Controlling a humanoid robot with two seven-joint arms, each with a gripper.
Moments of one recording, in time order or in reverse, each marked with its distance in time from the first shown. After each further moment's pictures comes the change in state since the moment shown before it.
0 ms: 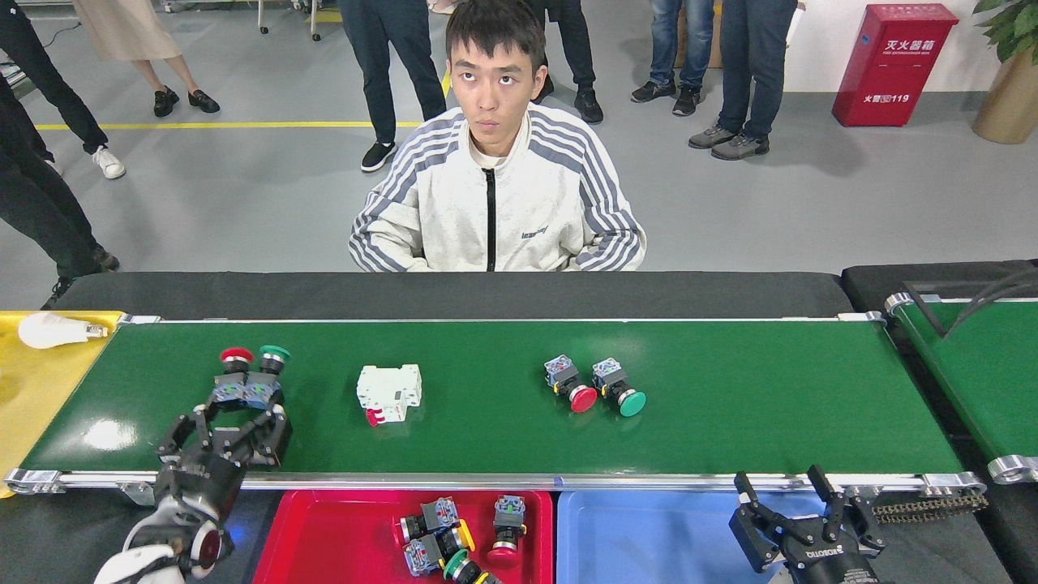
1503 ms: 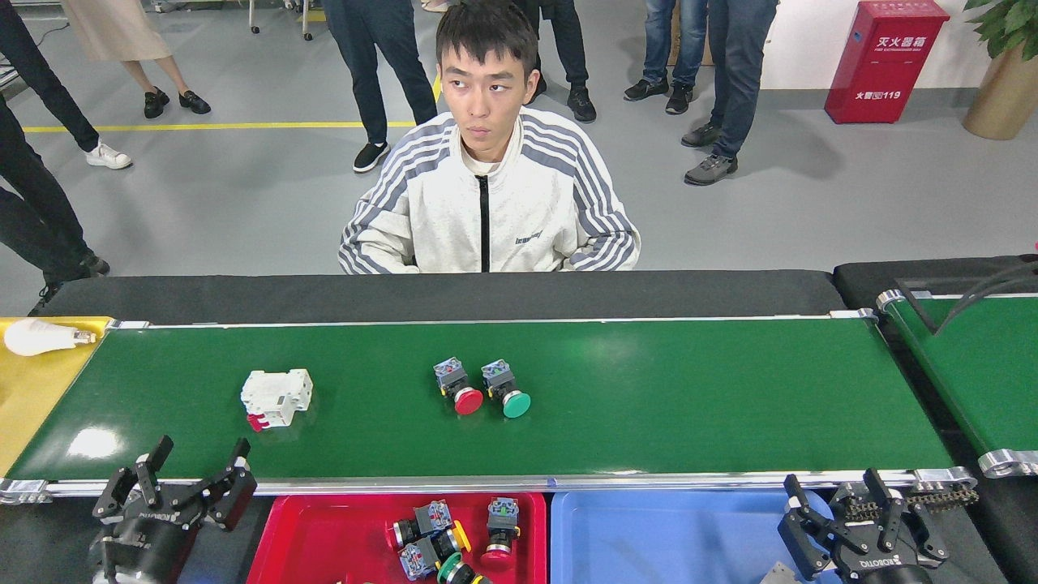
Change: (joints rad) left arm -0.032 -0.020 0.176 0.039 0.007 0.114 -0.072; right arm 0.056 -0.047 -0.077 -0.073 -0.007 -0.005 0.000
